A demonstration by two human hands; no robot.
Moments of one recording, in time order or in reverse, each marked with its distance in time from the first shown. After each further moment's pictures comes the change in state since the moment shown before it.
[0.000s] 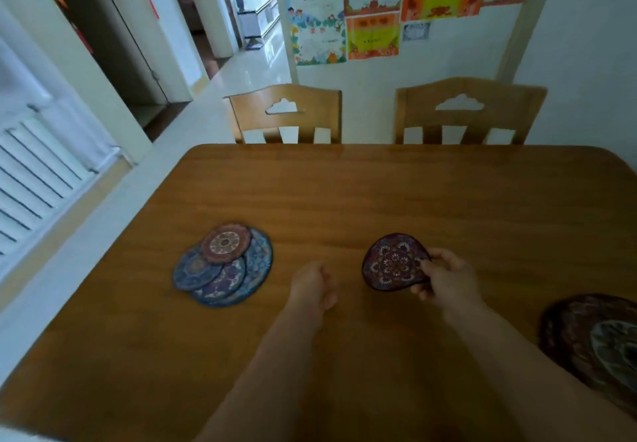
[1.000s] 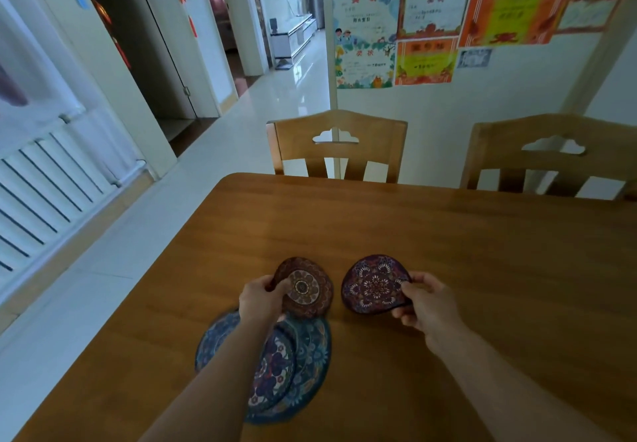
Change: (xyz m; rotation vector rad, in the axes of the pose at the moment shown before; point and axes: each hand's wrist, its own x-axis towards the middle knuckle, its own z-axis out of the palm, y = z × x) left_hand 0.197 0.136 -0.127 0.621 0.304 0.429; right_hand 0.098 -0.034 0.205 0.017 -0.120 0.056
